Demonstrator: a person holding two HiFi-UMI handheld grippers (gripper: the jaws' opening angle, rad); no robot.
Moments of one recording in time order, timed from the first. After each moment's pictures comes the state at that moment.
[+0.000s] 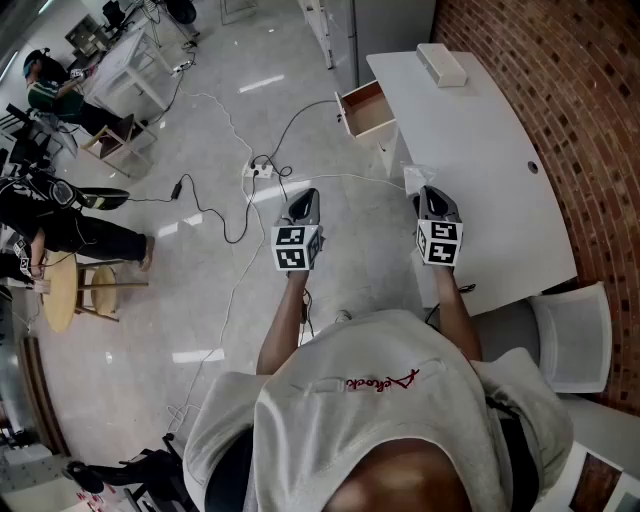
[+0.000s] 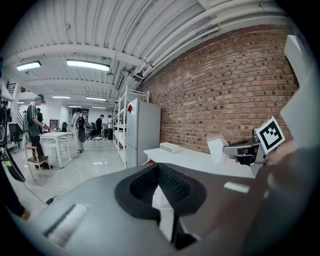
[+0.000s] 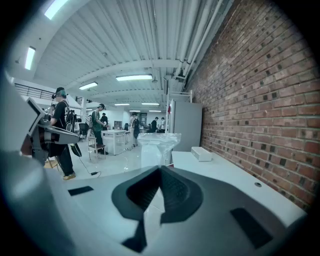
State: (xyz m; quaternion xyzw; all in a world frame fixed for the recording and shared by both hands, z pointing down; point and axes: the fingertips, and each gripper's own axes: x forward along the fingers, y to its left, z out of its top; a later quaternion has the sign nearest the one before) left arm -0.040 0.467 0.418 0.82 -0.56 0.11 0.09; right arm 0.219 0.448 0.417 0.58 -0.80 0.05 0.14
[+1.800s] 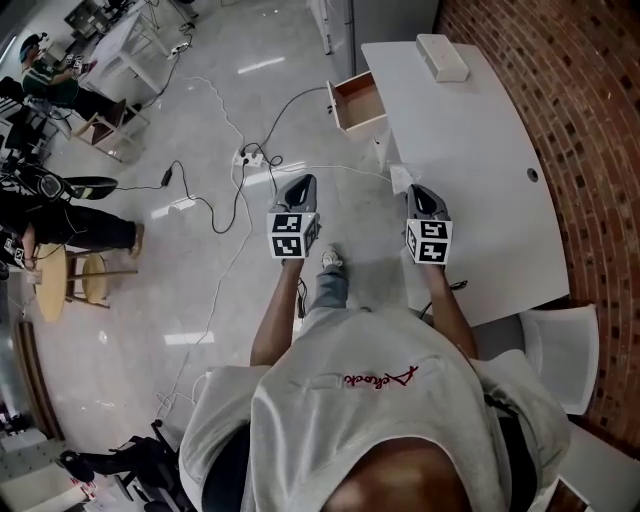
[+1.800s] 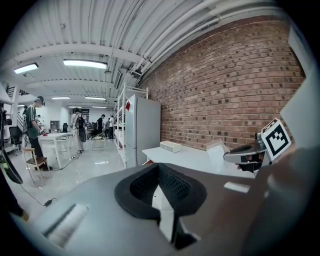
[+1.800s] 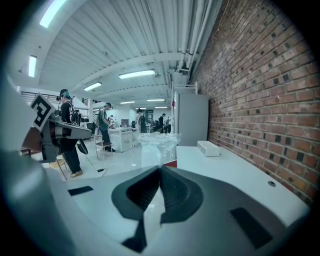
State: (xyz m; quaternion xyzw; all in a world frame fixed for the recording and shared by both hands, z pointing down) left arm 0.008 0.400 0.432 0.81 -0.56 0.12 0.08; right arm 0.240 0.396 0.454 0.54 -0.82 0.07 0.15
